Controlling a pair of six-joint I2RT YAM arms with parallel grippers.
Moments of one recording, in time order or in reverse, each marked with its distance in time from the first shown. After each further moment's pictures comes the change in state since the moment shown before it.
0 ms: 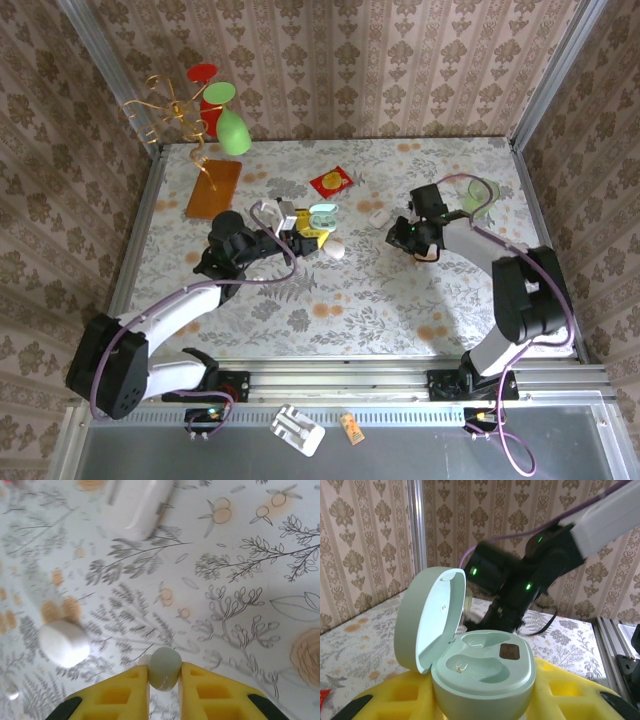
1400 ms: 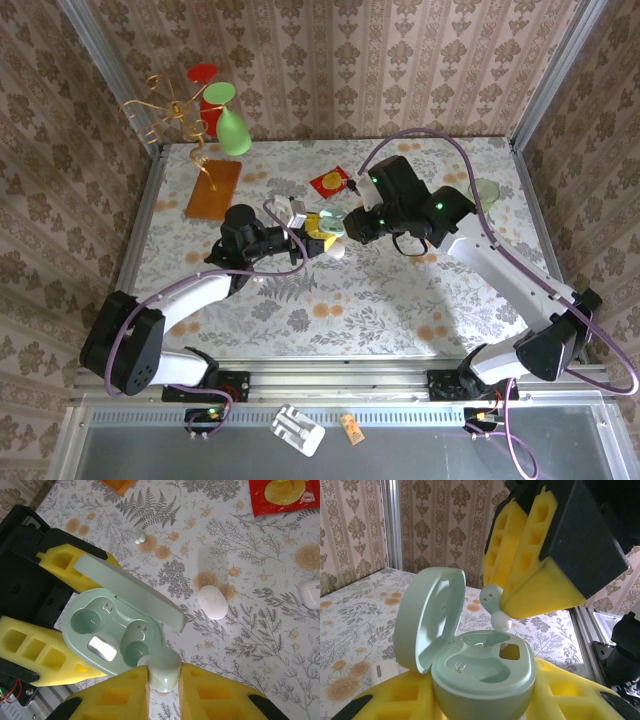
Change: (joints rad) left arm -0.002 0.126 0.043 0.020 0.103 -0.026; right arm 0.400 -0.152 0.509 -0.452 0.116 -0.442
